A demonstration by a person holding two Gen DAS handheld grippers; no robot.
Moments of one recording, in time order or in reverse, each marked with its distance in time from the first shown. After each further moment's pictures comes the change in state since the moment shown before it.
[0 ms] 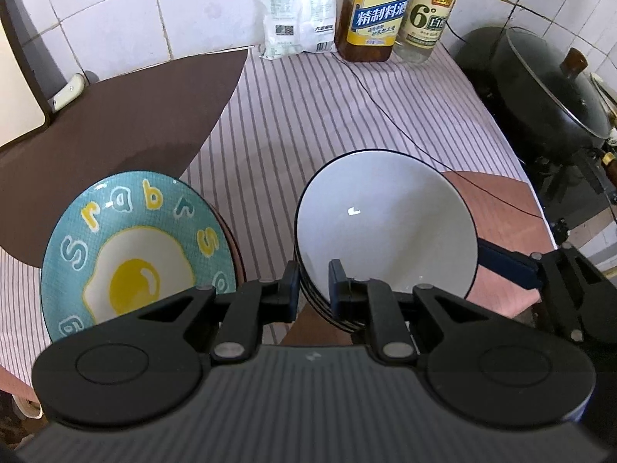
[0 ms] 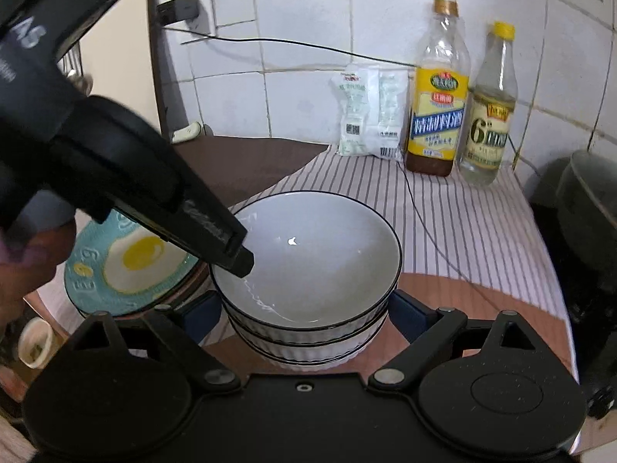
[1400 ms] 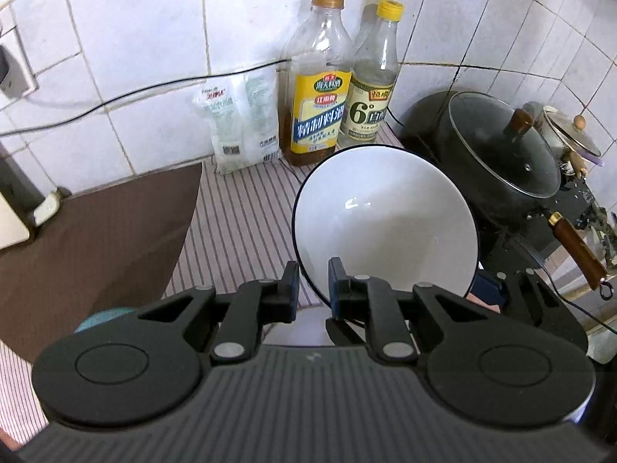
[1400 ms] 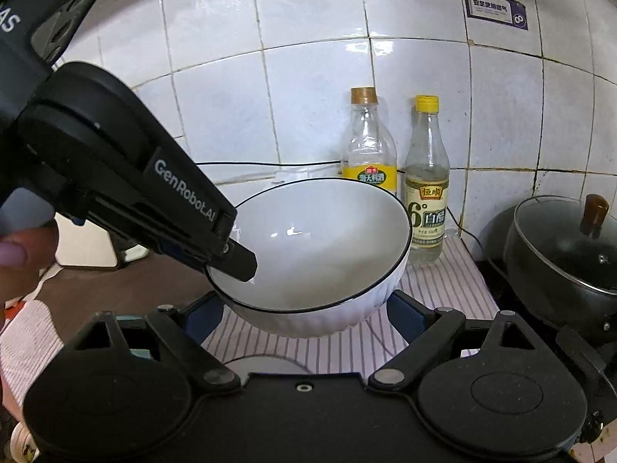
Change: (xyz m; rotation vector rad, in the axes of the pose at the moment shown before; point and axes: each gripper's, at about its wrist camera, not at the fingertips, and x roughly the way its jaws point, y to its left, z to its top) left arm -0.052 -0.033 0.072 0.105 -0.143 -0.085; right arm -0.022 -0.038 0.043 0.171 -0.252 -0.095
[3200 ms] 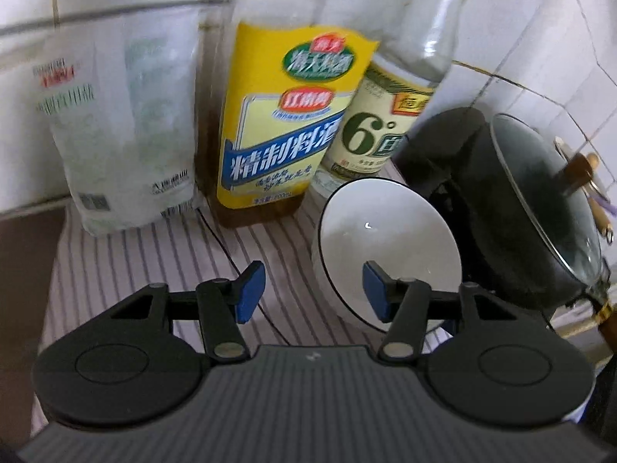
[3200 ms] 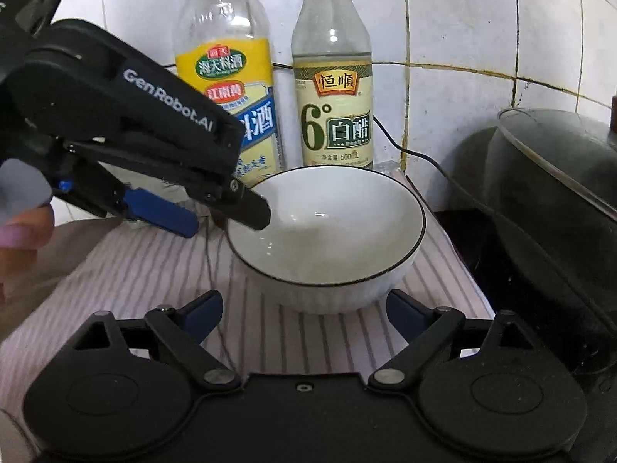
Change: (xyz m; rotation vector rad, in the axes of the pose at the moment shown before) left arm 0.215 -0.011 0.073 -0.069 -0.005 -0.191; right arm 0.166 -0.111 -0.032 0.062 0.110 -0.167
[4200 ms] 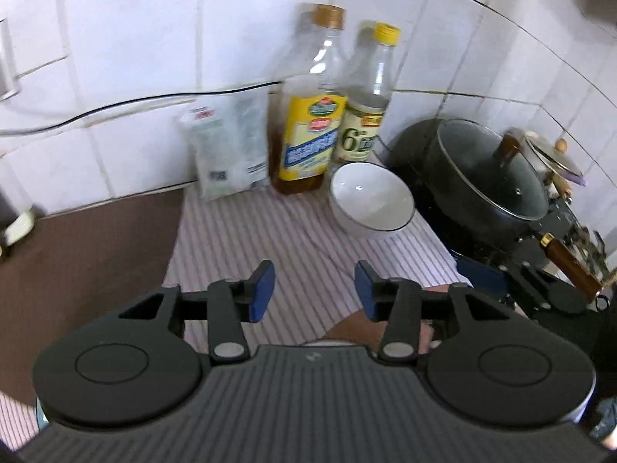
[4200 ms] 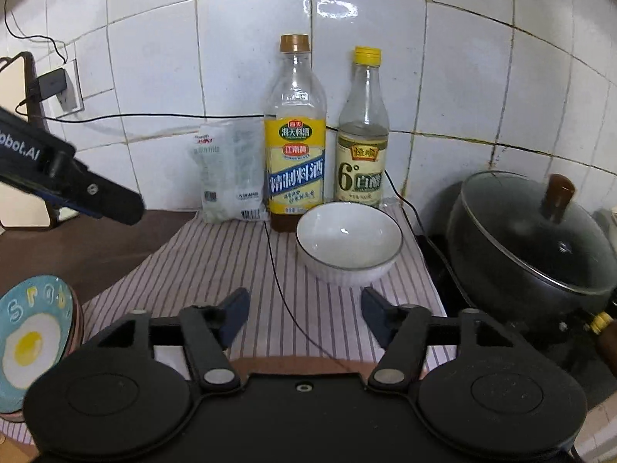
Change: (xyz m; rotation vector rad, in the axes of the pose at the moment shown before) left arm -0.188 -0.010 -0.070 0.089 -0.101 0.097; right arm -0.139 0.025 0.016 -0.109 -0.009 0.036
